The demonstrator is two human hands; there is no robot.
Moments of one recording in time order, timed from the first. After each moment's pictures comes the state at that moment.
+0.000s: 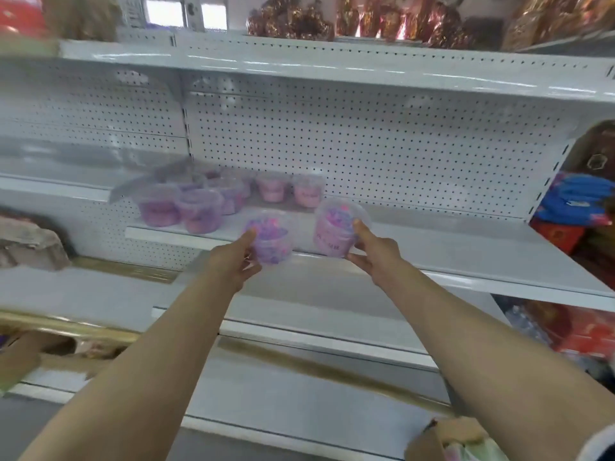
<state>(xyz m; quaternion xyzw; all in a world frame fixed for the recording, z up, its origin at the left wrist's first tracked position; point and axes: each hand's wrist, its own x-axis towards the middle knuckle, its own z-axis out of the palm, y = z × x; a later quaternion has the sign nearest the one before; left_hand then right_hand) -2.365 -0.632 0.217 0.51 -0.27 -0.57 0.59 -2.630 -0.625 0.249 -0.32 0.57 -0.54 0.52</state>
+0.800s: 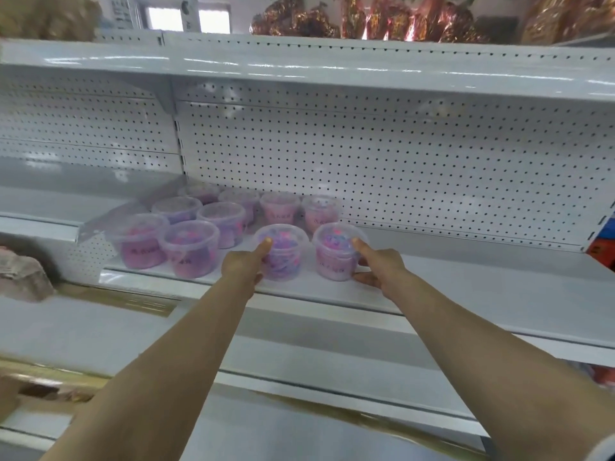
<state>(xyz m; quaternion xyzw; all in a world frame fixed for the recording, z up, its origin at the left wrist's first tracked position) -2.359 -0.791 0.212 0.62 -0.32 -0.46 0.55 -2.615 -0.784 0.231 -0.38 0.64 -0.48 0.47</state>
